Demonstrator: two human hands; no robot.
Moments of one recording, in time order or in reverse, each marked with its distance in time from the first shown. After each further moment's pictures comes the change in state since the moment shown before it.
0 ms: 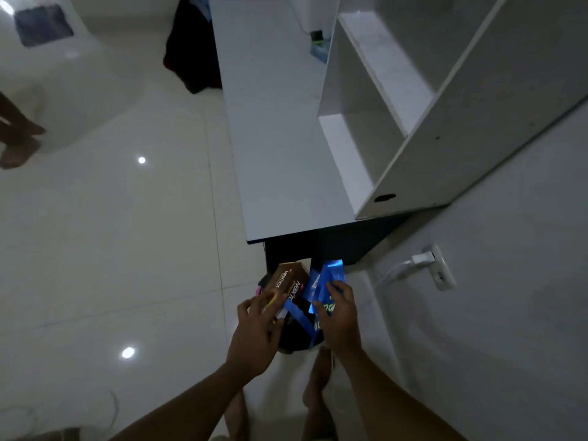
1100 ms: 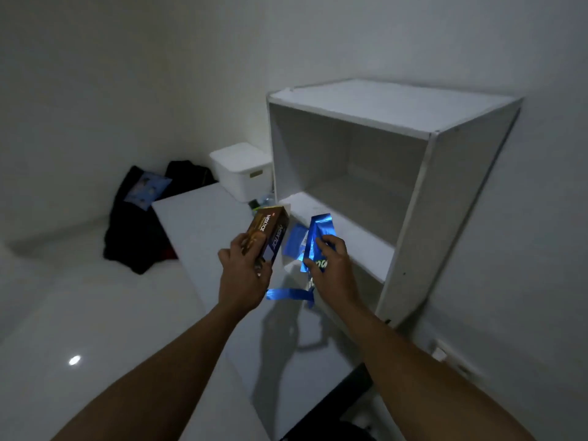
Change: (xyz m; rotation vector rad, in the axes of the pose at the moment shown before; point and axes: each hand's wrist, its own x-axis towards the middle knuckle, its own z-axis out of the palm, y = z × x) left_hand 0.352 0.150 -0.260 0.132 0.299 0.501; right_hand 0.242 -0.278 -0.115 0.069 0.641 -0.374
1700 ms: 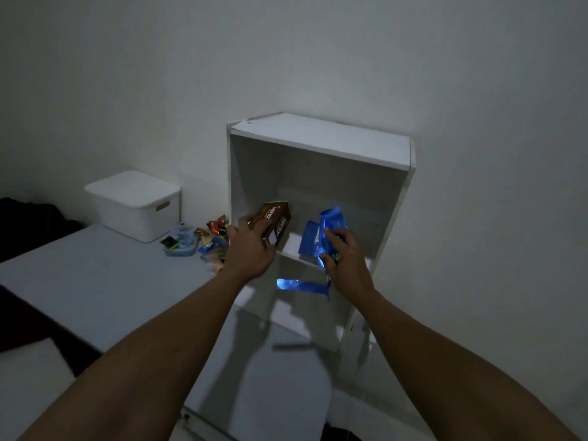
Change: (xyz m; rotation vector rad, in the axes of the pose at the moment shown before) left_hand 0.144 -0.001 -0.017 -0.185 -0.284 0.408; right_hand 0.015 -0.085 -0.024 -0.476 0.266 0.140
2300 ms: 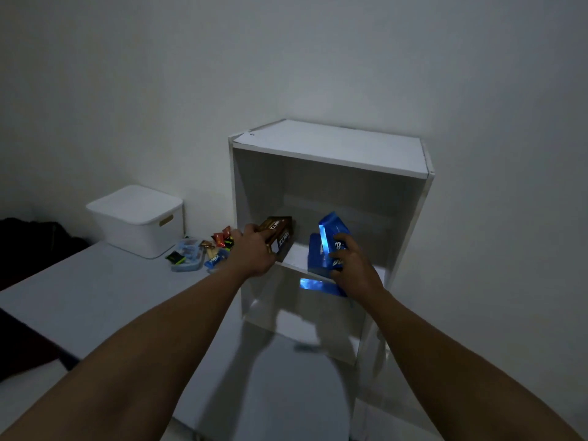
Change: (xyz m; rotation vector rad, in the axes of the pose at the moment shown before) left_hand 0.056 -0.022 -0.007 0.186 -0.262 0.015; right_hand 0.034 0.007 0.015 -0.151 -0.120 0.062
